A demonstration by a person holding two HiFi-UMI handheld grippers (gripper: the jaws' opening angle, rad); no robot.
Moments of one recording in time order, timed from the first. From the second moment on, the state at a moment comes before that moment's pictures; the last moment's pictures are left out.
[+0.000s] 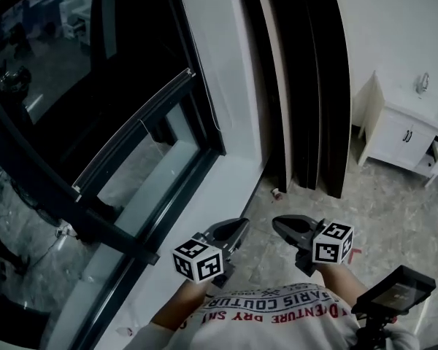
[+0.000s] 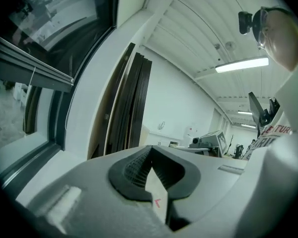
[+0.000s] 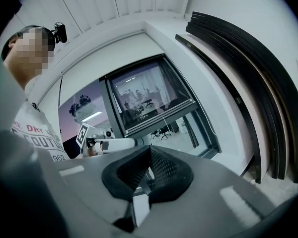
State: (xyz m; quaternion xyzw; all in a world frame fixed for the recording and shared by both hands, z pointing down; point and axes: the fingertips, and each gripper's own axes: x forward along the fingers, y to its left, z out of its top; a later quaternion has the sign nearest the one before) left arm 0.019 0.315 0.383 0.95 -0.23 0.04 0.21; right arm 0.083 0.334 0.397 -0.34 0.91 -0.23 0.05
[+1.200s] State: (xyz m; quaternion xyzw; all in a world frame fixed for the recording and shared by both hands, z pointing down) left arm 0.063 0.035 0.384 0.95 -0.24 0.05 0.18; right arm 0.121 0.066 0.402 -0.34 0.91 -0.23 0.04
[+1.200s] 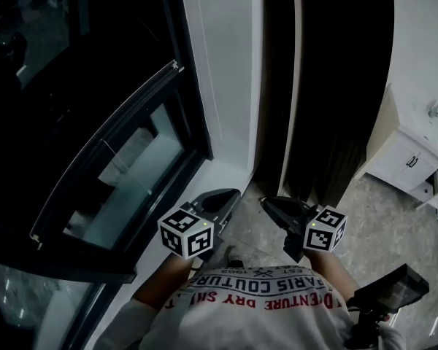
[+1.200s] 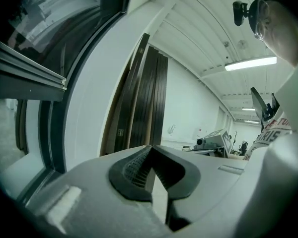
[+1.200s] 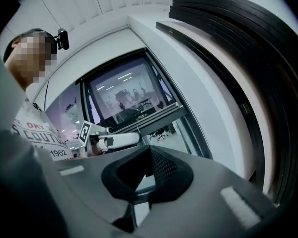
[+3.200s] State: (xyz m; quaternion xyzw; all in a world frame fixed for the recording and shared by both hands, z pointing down) left arm -0.052 -0.292 0.352 0.91 -0.39 0.03 0.11; right arm -0.001 -0.398 0.339 -0.37 0.93 -0.04 -0.01
